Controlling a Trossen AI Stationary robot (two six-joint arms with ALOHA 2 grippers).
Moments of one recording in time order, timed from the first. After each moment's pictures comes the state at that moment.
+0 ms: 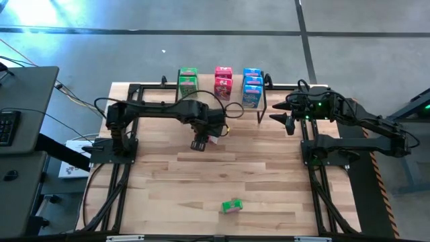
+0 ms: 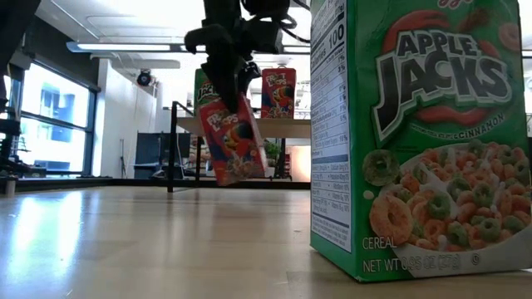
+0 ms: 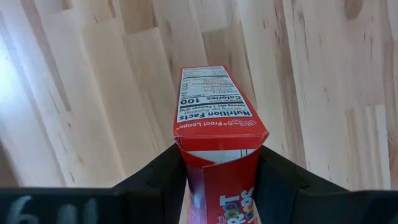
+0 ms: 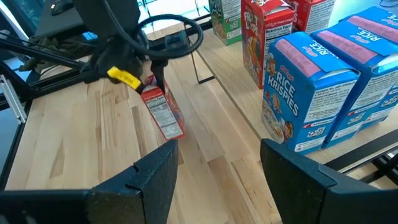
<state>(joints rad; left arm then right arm) 0.09 1.89 1.68 -1.15 -0.06 0.35 -0.32 0.72 0.93 -0.67 -0.06 0.16</state>
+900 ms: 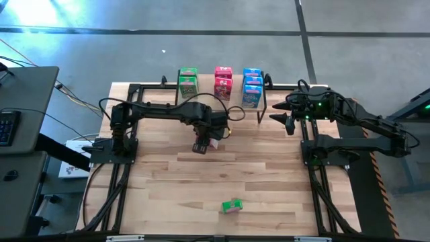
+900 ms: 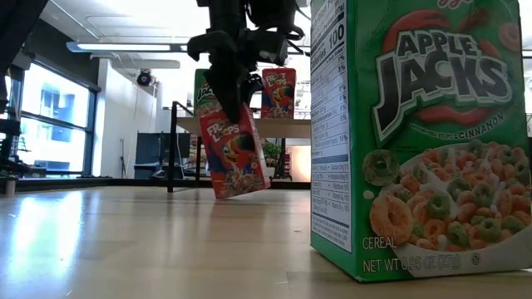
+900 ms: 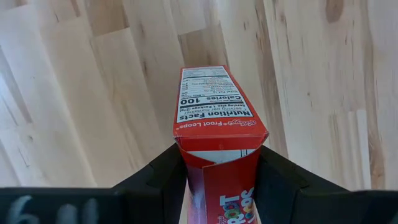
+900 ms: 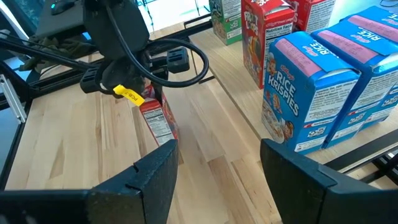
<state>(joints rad) 0.10 1.94 1.68 -1.14 0.02 0.35 -0.32 0.73 0.93 -0.67 -0.06 0.16</state>
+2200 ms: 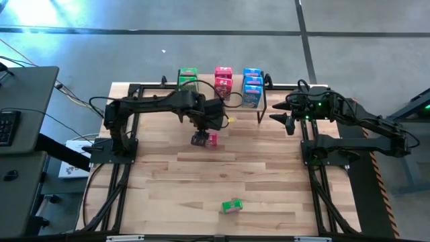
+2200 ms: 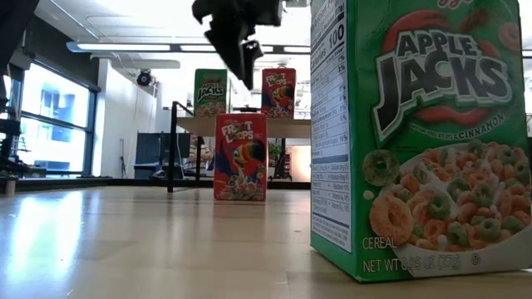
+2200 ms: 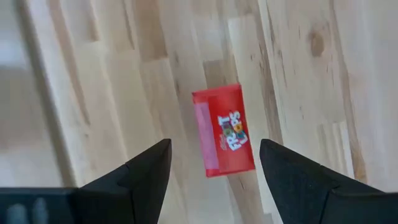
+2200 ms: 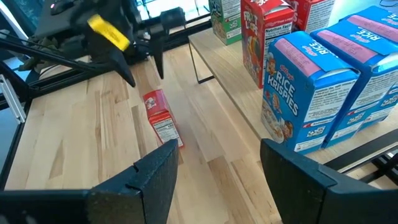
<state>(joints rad) 0.13 1.87 1.81 -1.23 0.01 0.35 -0.32 0.73 0.93 -0.67 -0.06 0.16</state>
